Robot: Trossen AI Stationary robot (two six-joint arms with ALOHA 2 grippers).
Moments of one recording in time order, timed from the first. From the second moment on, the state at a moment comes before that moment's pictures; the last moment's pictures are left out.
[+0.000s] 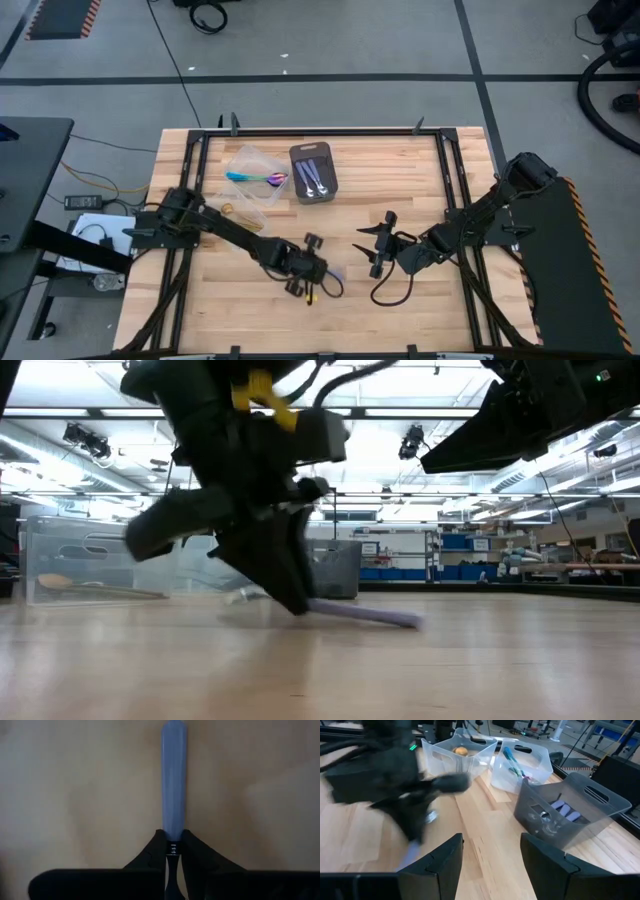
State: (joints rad) left arm -0.36 1.99 1.23 -0.30 -0.30 0.17; right arm 0.55 1.45 0.57 0.37 0.87 0.24
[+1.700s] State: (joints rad) left arm 0.38 1.81 1.23 -0.30 -0.21 -0.66; right arm 0.49 1.42 0.57 0.34 0.83 0.36
